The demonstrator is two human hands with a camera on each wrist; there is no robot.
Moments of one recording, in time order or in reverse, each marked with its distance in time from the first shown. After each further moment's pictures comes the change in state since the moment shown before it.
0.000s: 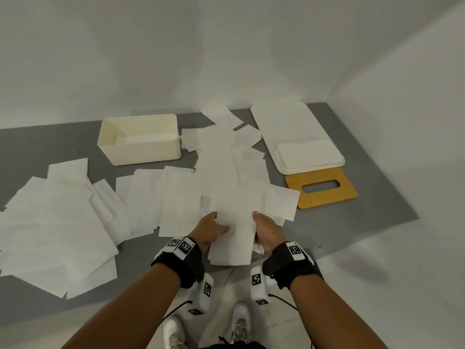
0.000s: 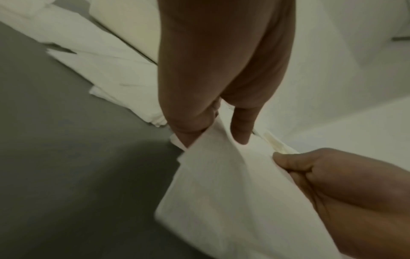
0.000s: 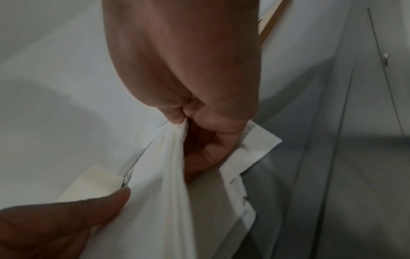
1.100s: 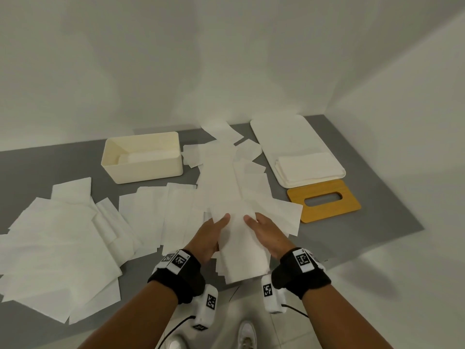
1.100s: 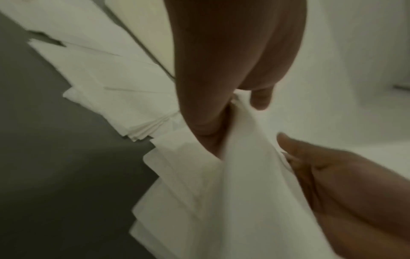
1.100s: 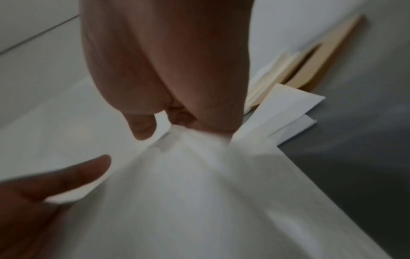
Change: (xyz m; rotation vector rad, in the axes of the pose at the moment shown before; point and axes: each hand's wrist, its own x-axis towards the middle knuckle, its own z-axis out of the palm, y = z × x) left_hand -0.023 0.044 -0.011 -0.366 -0.145 0.001; right_hand -0.008 -0.034 -0.003 -0.240 -0.150 -0.264
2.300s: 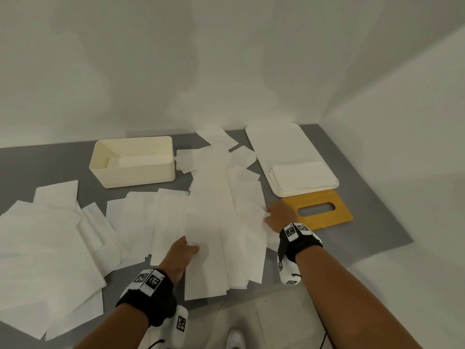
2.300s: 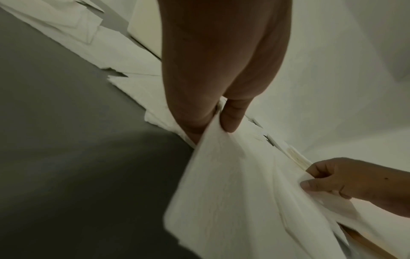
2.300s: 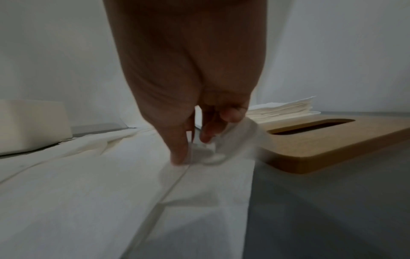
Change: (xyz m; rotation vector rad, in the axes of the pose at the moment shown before) left_hand 0.013 -0.034 -0.051 0.191 0.284 -0.034; right_hand 0.084 0.001 -0.076 -1.146 0.259 -0.014
